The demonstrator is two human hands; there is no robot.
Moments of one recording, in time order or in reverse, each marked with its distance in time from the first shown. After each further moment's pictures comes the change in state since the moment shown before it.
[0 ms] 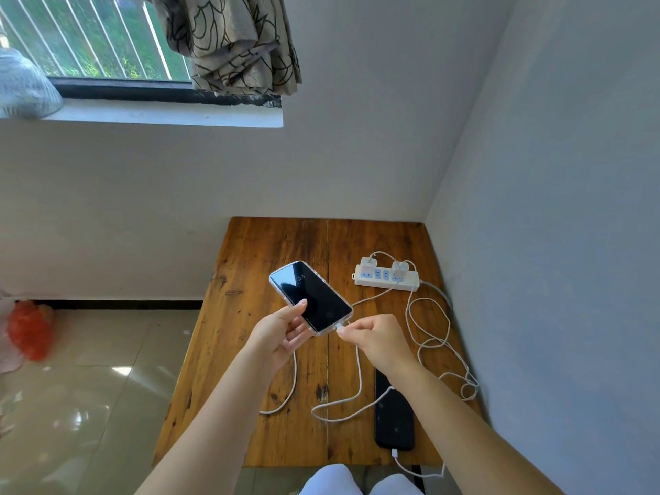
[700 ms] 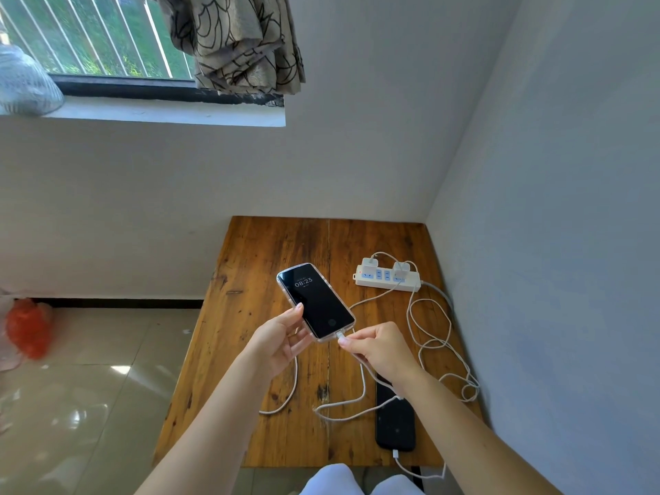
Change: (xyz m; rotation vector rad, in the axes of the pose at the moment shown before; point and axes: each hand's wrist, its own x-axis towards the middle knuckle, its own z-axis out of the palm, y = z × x) left_hand 0.010 -0.007 -0.015 0.005 -0.103 -0.034; right_hand 0.006 0.019 0.001 0.021 -0.068 0.048
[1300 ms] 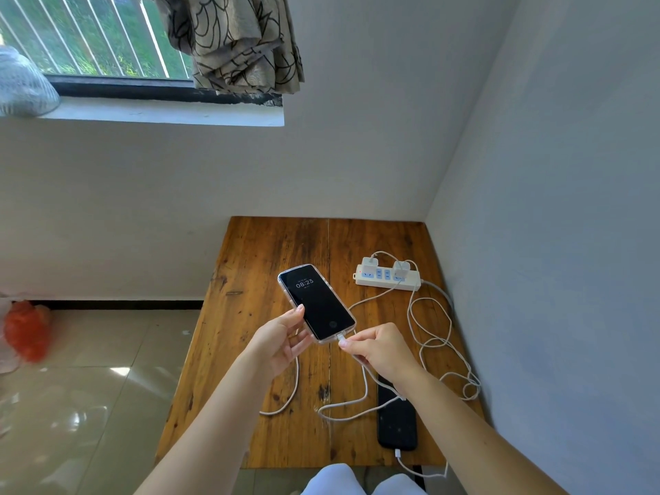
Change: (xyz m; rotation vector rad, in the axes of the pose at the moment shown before) left_hand 0.003 0.001 -0.003 0.011 -0.027 -0.010; right_hand 0.006 0.006 0.002 -0.033 -0.012 0.013
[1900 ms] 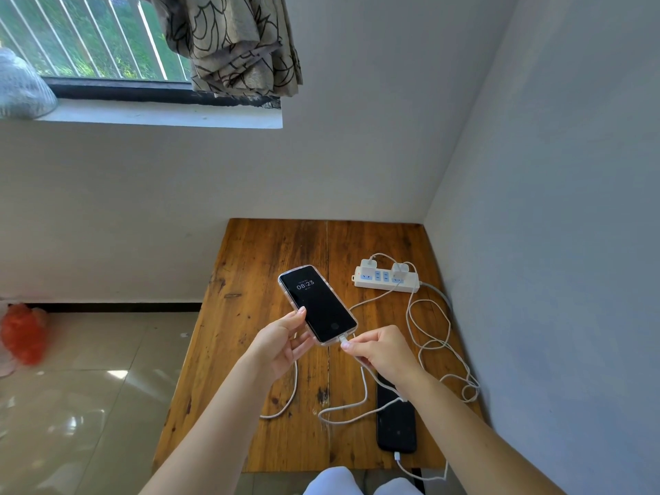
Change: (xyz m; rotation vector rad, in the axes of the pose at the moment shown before) left_hand 0.004 -0.001 0.000 0.004 -0.008 0.000; right_hand 0.003 0.004 -0.004 0.024 0.010 0.029
